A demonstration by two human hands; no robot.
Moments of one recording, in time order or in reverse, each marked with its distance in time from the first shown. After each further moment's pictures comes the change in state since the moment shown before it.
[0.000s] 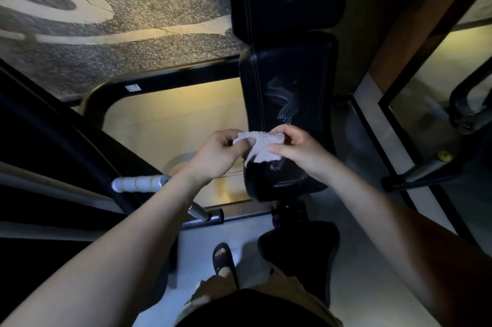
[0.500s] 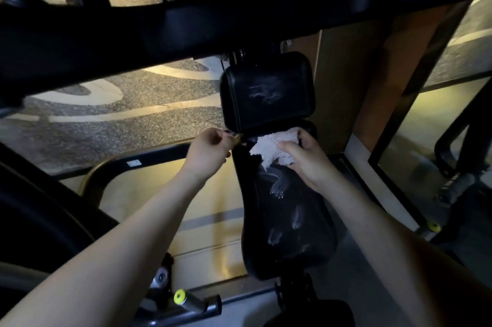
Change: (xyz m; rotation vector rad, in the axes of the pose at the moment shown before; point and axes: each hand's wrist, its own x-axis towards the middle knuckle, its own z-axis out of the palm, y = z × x) left_hand 0.085 0.116 -0.063 -0.020 0.369 0.074; right_hand 0.049 -0.119 -0.055 0.276 0.220 -0.192
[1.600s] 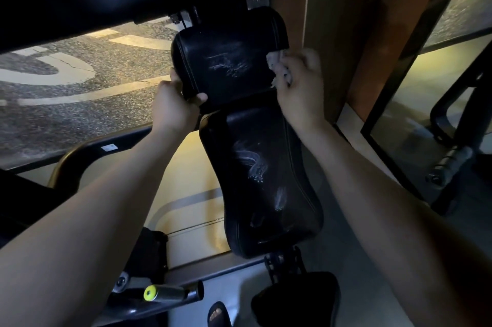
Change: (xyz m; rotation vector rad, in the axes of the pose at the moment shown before) left_hand 0.092 0.006 0.041 0.459 0.218 0.141; right_hand 0.109 -0.002 -0.068 -0.890 0.570 -0.752
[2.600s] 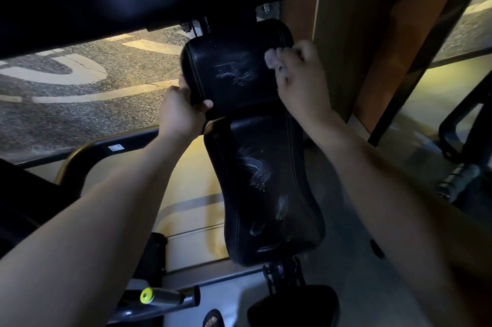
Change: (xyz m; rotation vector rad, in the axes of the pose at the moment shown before) left_hand 0.004 -0.002 0.004 0.092 -0.004 -0.028; right_hand 0.033 -0.008 -0.012 -0.115 -0.052 -0.294
